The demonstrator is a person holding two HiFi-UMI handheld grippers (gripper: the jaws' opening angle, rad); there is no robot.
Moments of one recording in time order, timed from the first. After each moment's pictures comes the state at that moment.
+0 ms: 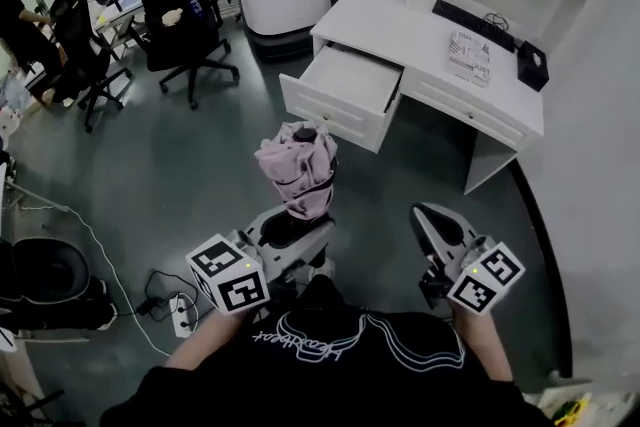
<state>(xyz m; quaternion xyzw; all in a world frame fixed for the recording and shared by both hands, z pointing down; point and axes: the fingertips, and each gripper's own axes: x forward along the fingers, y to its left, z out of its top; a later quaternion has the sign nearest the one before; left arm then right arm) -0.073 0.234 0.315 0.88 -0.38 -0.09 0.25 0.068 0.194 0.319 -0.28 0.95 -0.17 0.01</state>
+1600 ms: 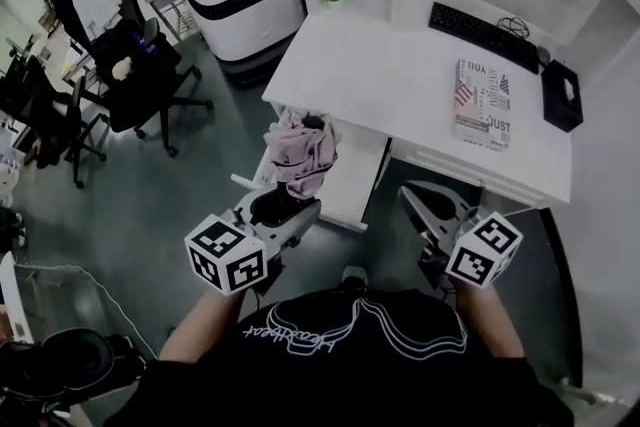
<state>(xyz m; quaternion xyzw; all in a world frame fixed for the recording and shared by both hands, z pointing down) -0.082 -0.198 0.365 0.88 -0.40 0.09 0.23 0.062 -0.222 0.356 -0.27 0.93 -0.24 0.00</state>
